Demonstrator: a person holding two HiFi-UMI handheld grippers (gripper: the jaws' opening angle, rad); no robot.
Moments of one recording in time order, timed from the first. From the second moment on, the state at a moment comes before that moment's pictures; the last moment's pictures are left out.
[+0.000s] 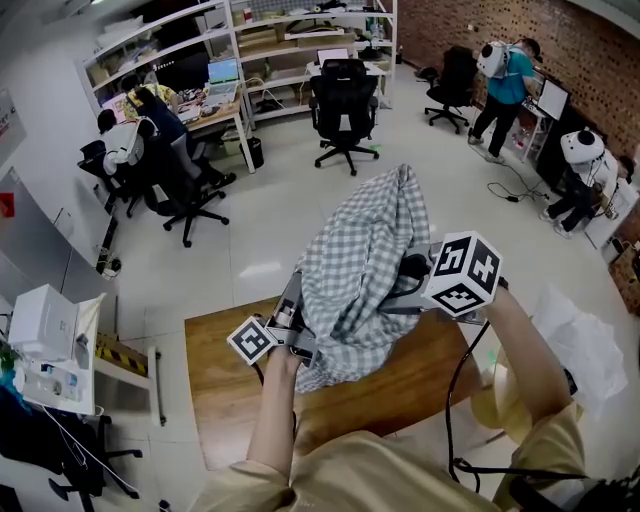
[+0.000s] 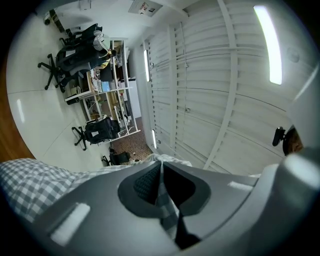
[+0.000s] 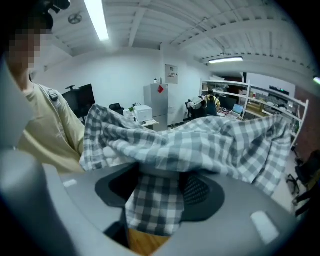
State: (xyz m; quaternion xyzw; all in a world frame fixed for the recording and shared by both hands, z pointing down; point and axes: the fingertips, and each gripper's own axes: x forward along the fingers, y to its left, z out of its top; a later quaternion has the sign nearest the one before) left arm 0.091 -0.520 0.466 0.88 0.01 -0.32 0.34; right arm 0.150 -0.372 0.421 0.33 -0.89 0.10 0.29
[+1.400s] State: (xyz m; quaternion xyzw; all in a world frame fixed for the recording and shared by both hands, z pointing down) left arm 0.121 -0.356 0.446 0.99 -0.11 -0.06 -0.05; right arm 0.215 -0.424 0.393 0.43 -0.89 0.18 0.04
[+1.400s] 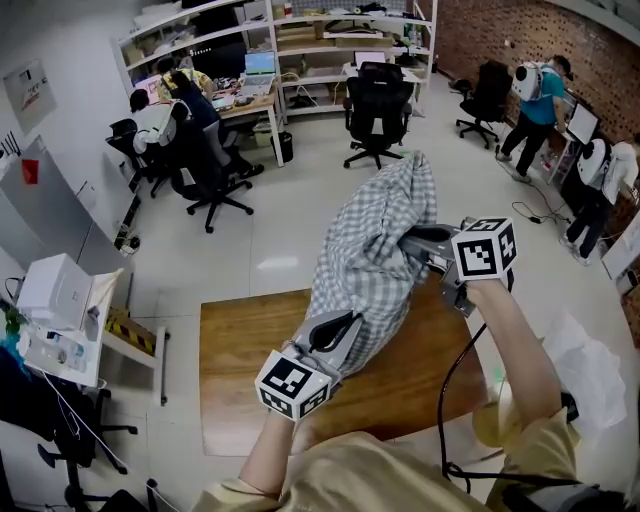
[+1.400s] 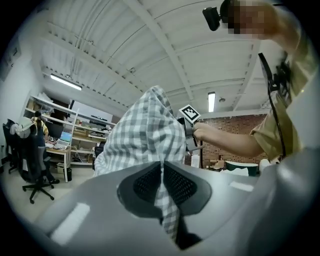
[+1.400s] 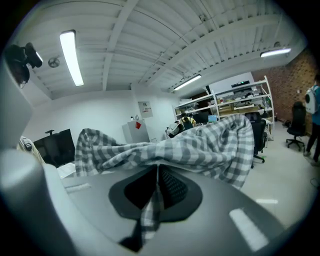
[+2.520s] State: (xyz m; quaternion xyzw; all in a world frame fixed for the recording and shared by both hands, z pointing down) left arm 0.058 -0.375 0.655 0.98 0.01 0.16 -0.06; right arm 0.183 -0.390 0.371 0.31 -0.93 0.17 -0.05
